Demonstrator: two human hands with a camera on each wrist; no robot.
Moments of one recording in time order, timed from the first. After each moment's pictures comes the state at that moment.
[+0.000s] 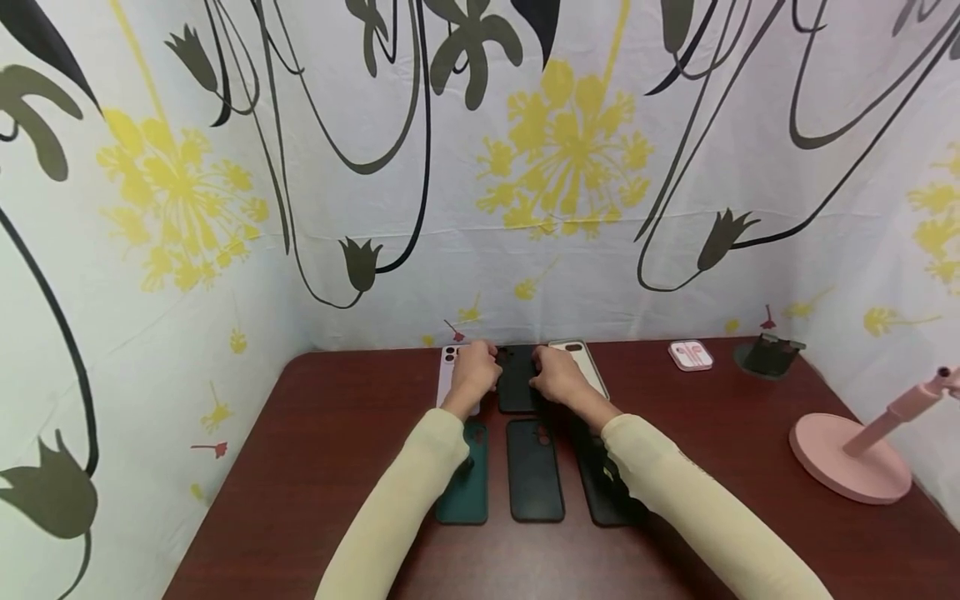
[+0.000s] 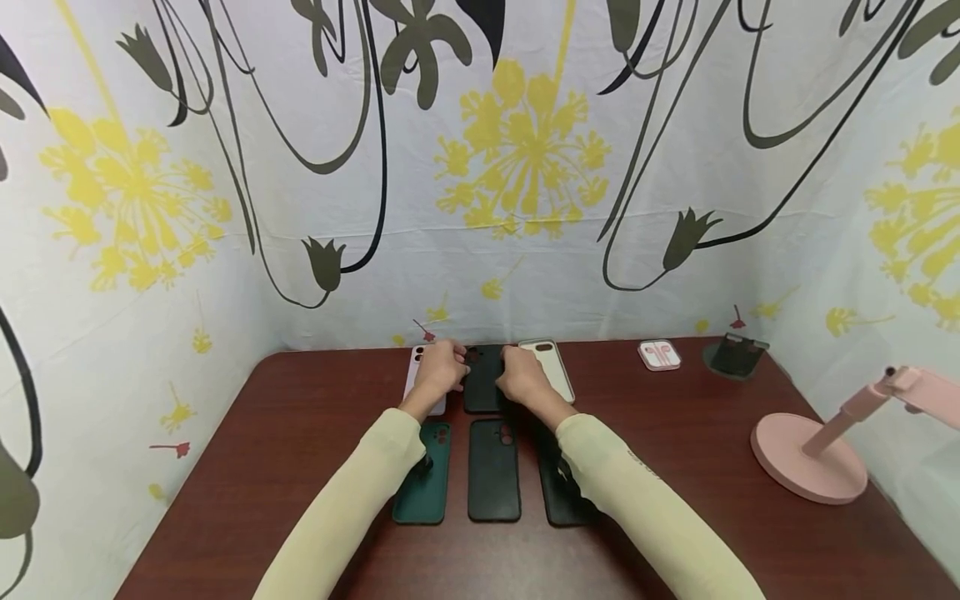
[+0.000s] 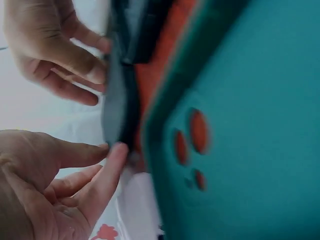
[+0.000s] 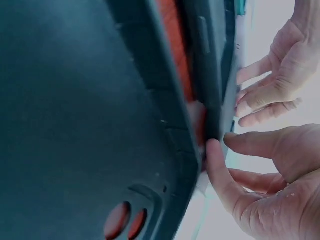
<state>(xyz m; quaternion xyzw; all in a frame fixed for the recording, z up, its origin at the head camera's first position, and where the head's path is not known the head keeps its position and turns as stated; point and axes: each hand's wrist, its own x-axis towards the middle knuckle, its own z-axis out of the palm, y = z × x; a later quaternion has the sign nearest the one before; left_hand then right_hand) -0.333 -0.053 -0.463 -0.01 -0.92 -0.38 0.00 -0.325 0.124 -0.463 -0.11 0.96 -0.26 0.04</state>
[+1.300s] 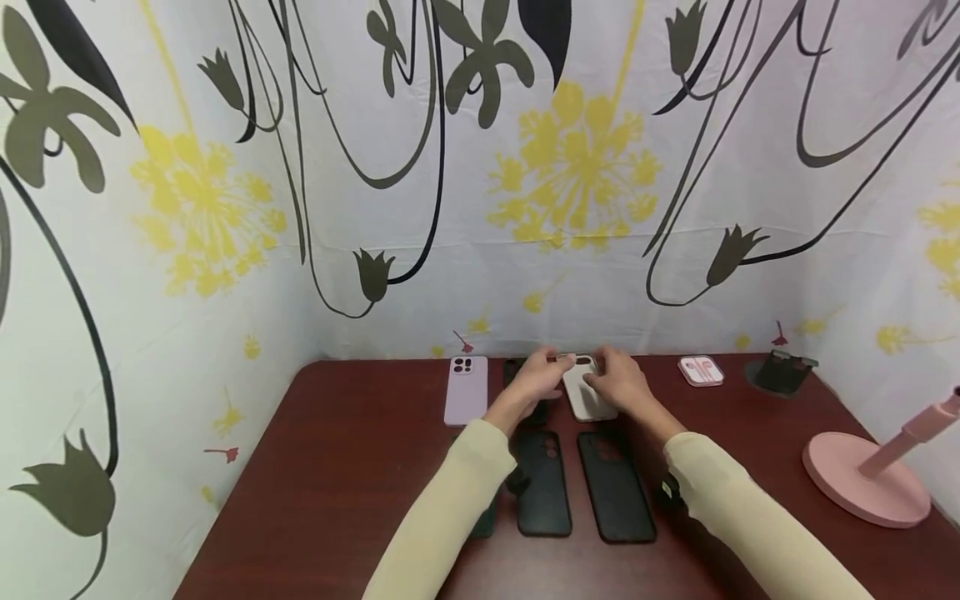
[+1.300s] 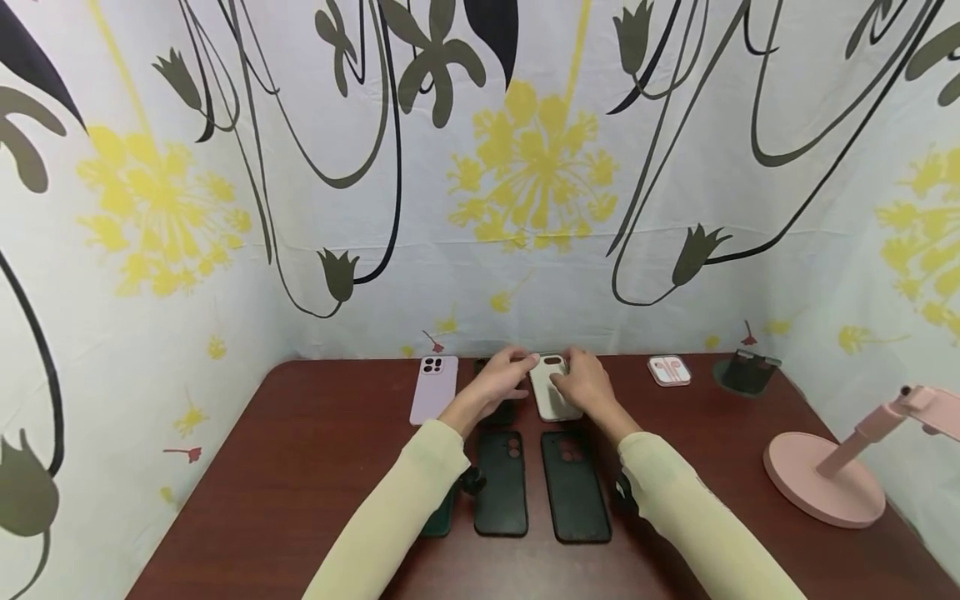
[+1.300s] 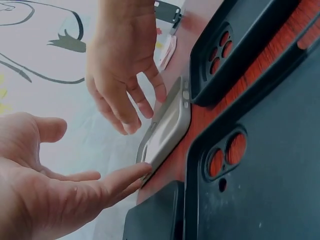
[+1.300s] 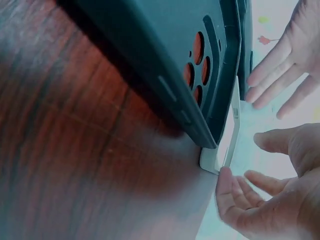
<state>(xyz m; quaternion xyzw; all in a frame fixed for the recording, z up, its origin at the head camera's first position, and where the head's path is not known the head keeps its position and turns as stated) -0.316 0.017 -0.440 -0.04 -0.75 -0.64 -0.19 -0.328 0.210 -0.466 -0.08 0.95 -0.29 -0.03</state>
